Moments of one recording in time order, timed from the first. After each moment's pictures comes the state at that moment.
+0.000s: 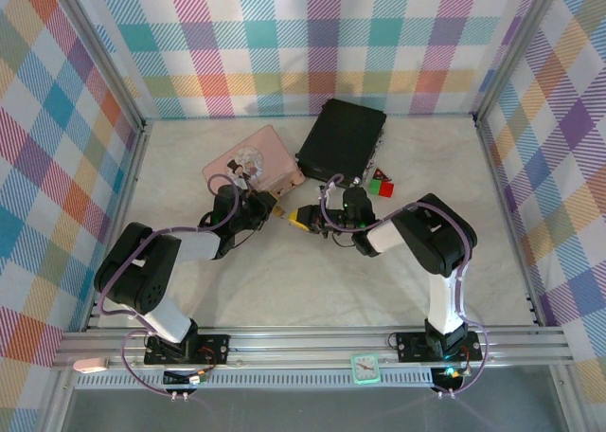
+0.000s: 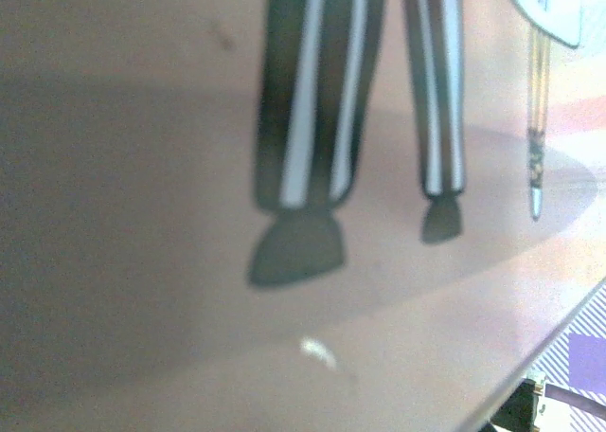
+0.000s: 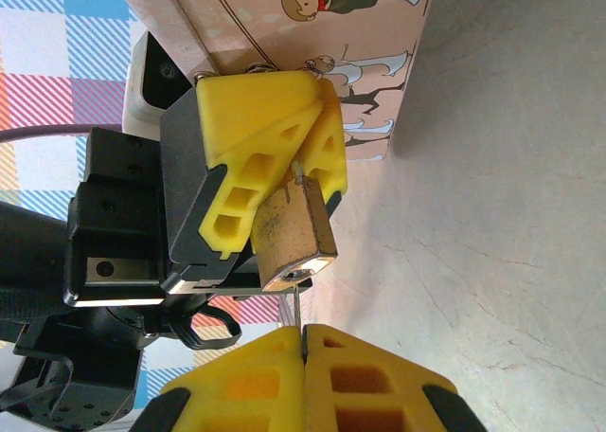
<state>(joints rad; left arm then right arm) -0.39 1.61 0.61 0.57 0.28 -1.27 0.61 1.97 0.76 0.98 -0.75 1.28</state>
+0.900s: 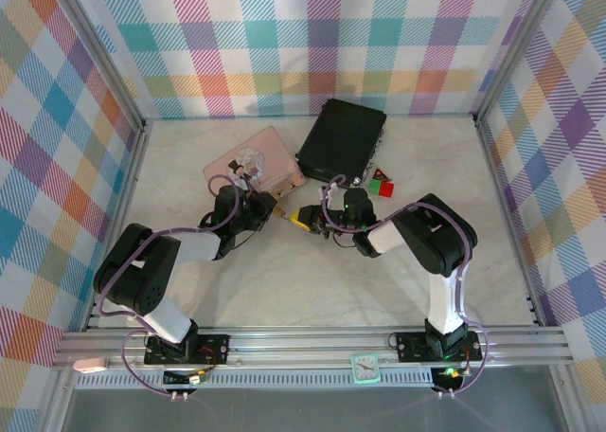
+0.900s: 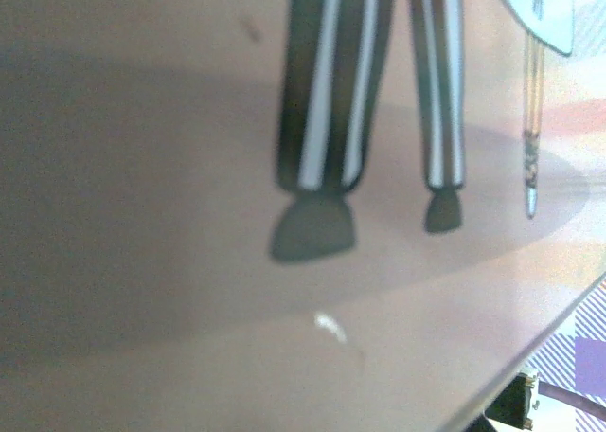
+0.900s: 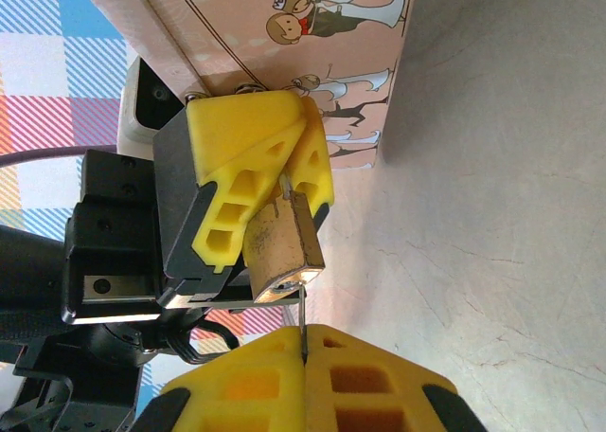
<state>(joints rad) -0.40 1.61 0.60 0.56 0.26 -1.27 0.61 1.97 0.75 0.99 -0.72 1.31</state>
